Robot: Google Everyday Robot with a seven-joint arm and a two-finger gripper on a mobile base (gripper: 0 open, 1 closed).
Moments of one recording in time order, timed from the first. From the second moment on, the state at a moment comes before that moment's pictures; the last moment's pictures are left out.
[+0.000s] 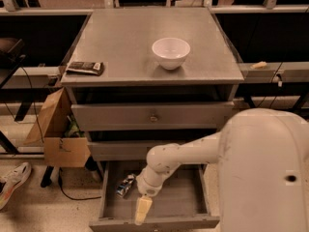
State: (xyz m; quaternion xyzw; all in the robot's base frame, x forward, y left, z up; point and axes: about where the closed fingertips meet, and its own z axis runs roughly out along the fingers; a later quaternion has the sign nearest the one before) arm 0.461 0.061 0.402 -0.69 0.69 0.21 0.09
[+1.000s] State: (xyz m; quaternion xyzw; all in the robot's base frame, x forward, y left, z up) arm 0.462 0.074 0.392 -0.74 0.62 0.21 0.11
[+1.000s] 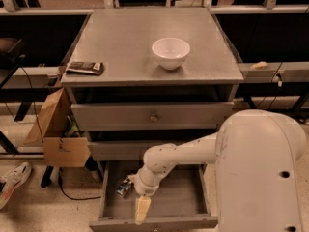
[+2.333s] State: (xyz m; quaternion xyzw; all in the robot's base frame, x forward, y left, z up) arm 0.500 0.143 0.352 -0.92 0.33 0.13 0.17
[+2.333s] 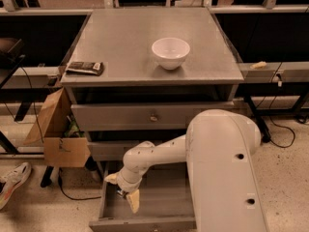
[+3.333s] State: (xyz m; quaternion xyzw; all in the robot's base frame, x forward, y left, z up) arm 0.556 0.139 0.313 -0.92 0.31 0.08 0.21
